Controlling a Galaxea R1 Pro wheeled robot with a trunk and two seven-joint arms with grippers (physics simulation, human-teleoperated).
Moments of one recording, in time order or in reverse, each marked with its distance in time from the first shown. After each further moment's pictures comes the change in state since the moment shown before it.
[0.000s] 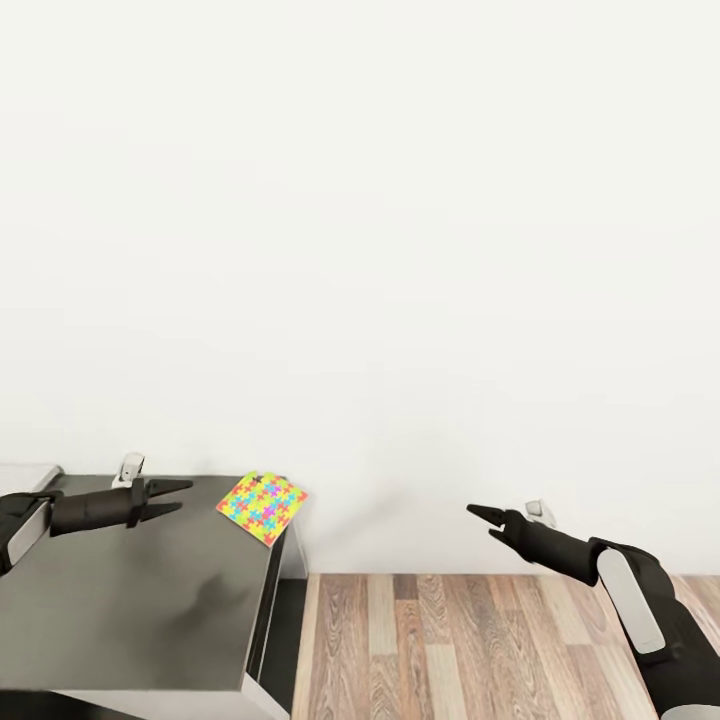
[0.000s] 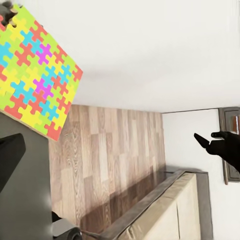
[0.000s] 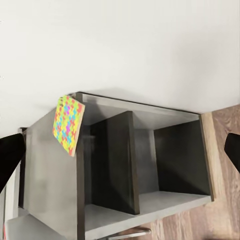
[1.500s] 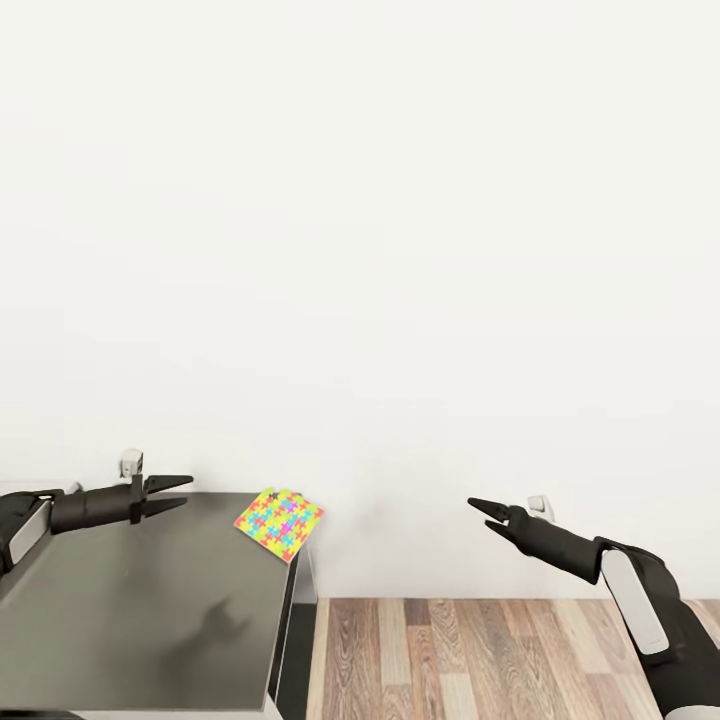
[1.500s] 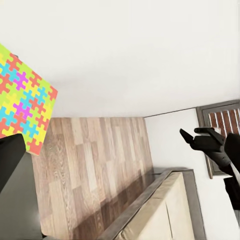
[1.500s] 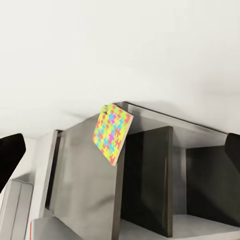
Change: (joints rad) left arm 0.000 -0.003 0.004 -0.006 0.001 0.002 -0.078; right arm 0.002 -0.007 -0.010 0.002 0.011 -0.019 0.131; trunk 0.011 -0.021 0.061
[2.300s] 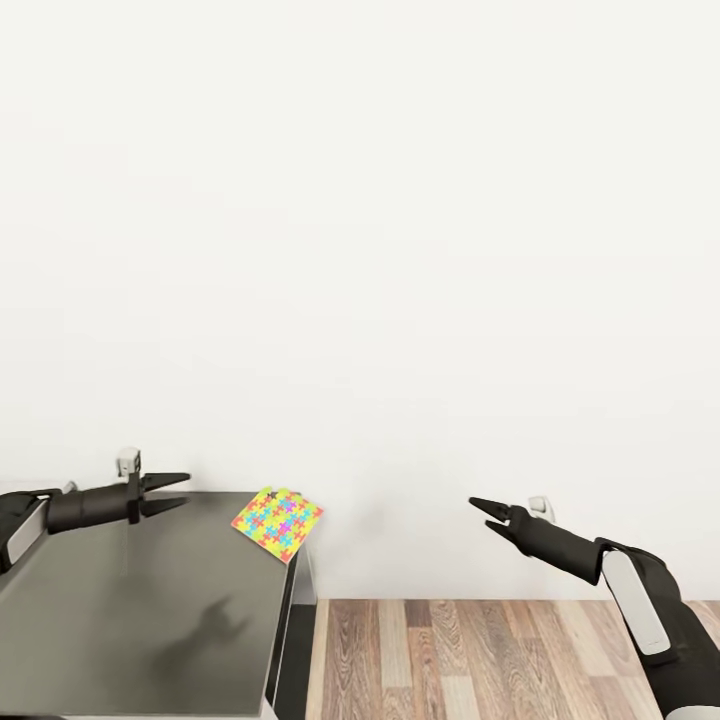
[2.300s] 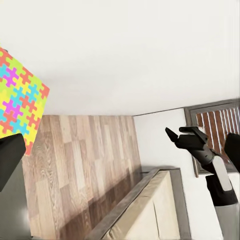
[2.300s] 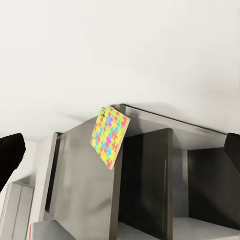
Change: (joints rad) left arm 0.000 0.005 -0.005 -0.003 0.003 0.049 -0.050; right arm 0.000 -0.001 -0.005 0.008 -0.014 0.001 0.004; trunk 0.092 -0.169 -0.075
